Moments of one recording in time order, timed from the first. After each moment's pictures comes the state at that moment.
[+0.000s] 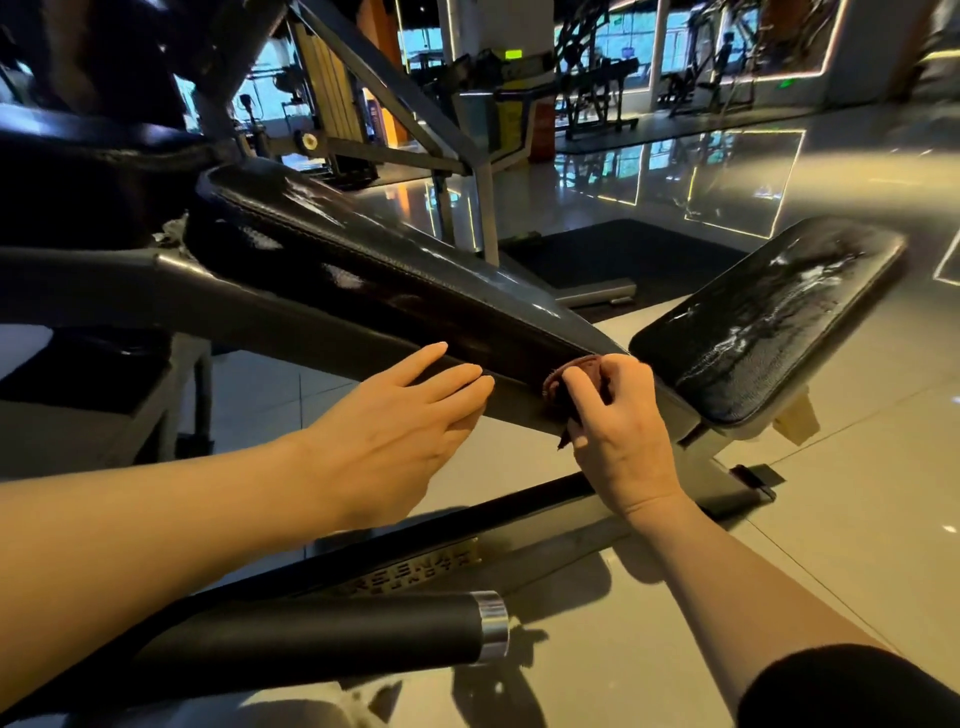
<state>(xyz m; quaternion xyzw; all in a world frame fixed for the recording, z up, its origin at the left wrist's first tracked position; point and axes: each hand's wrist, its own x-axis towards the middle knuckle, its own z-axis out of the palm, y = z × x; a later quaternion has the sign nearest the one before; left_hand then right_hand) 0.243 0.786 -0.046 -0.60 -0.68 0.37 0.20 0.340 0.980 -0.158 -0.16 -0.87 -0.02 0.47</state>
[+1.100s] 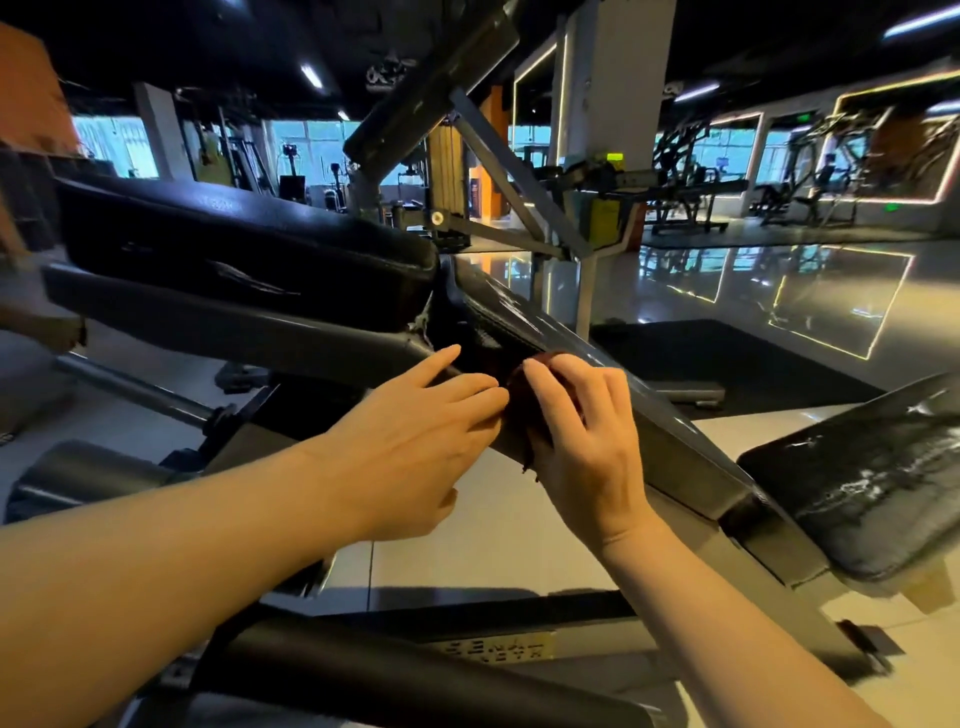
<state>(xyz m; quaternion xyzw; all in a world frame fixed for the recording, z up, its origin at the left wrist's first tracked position) 0.213 0.695 0.025 -0.53 -0.77 0.28 0.21 0.248 0.870 -0.057 0.06 -0.78 0.00 0.62</state>
